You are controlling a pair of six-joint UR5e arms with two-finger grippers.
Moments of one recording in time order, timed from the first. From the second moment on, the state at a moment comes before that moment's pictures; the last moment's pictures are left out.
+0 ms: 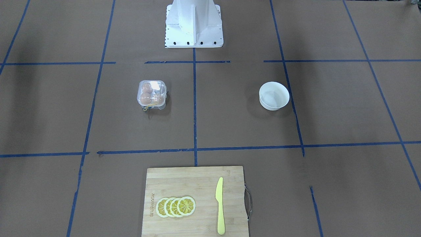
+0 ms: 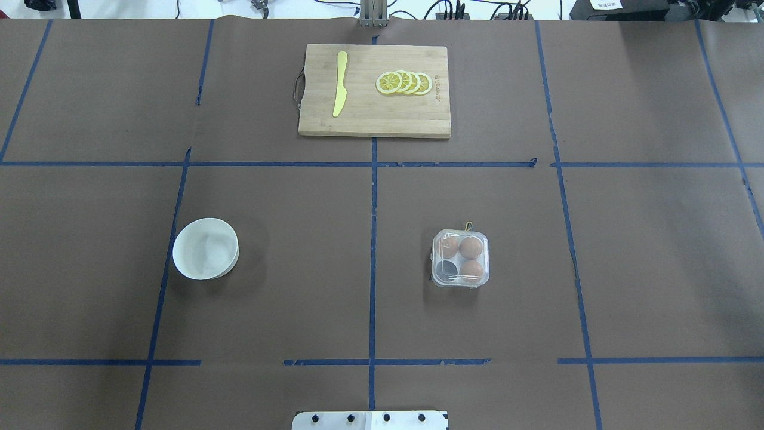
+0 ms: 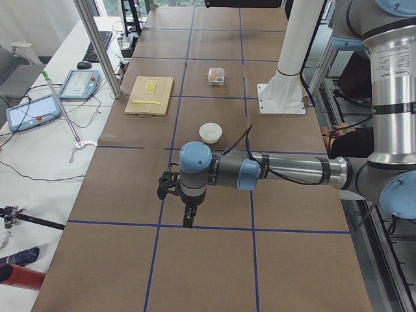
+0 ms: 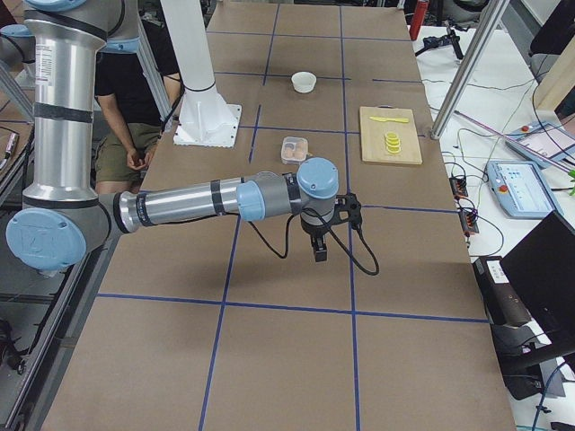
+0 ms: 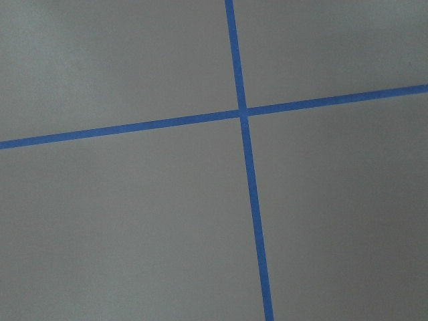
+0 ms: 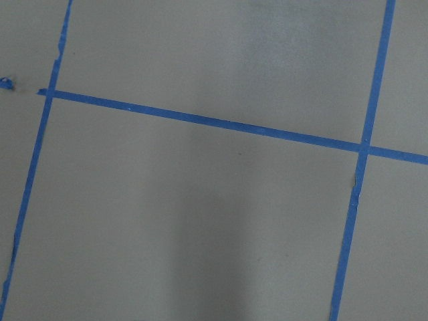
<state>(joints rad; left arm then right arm) -1.56 -1.41 -1.80 -1.64 -2.30 0.02 1.46 -1.68 1.87 -1.53 2.44 0.06</state>
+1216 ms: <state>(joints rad) -1.57 -1.38 -1.87 -1.50 -2.31 0.02 1.46 -1.68 1.88 -1.54 2.44 0.10</state>
